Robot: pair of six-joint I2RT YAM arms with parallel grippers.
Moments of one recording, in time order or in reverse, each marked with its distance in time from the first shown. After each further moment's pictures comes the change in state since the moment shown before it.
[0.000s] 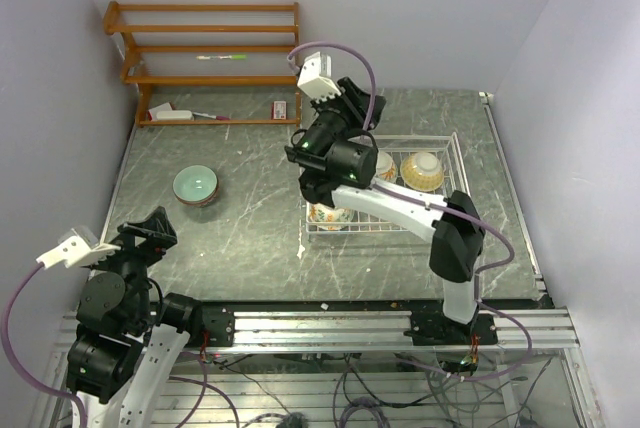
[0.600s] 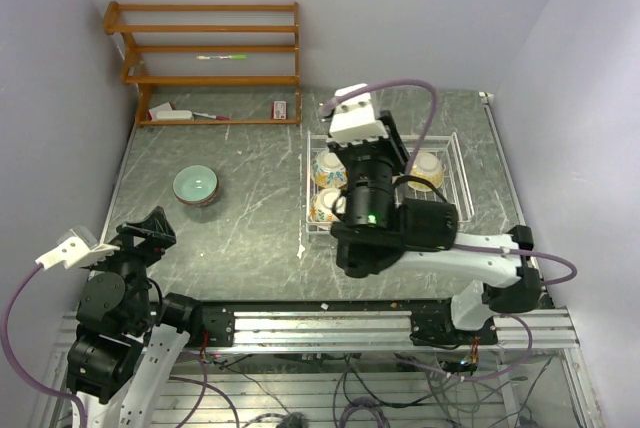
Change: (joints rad) left arm 0.000 -0.002 0.000 -0.001 -0.015 -0.001; right arm 0.431 -0.294 0.011 0.000 0.000 0.000
